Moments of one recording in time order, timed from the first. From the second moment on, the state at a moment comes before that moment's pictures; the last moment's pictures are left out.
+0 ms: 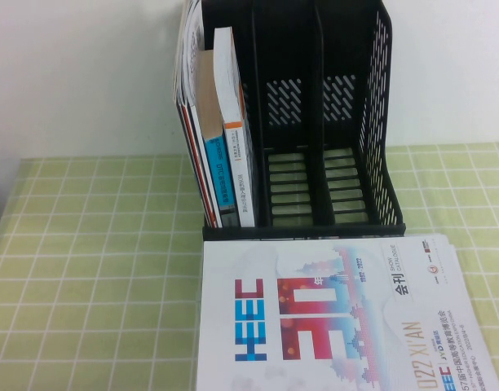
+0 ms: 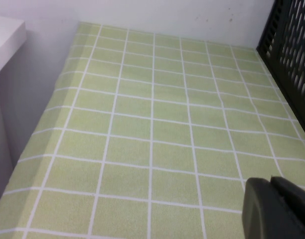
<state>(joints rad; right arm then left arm) 1.28 0.58 -0.64 -0.46 0.90 0.26 -0.03 -0.01 0.02 -0.09 0.40 -0.16</state>
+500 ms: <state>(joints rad) 1.03 0.55 -0.57 -0.45 0.83 0.24 -0.03 -0.01 0.02 -0.08 0.39 -0.16</state>
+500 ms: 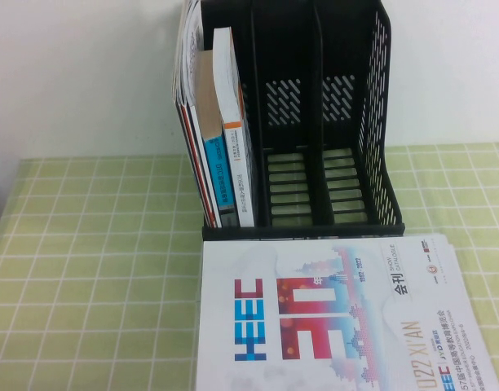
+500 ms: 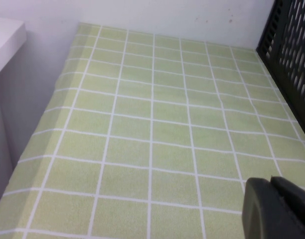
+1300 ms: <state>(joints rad) 0.10 -0.01 -0.04 -0.45 0.35 0.51 -0.03 -0.01 0.02 -0.08 0.39 -0.16</state>
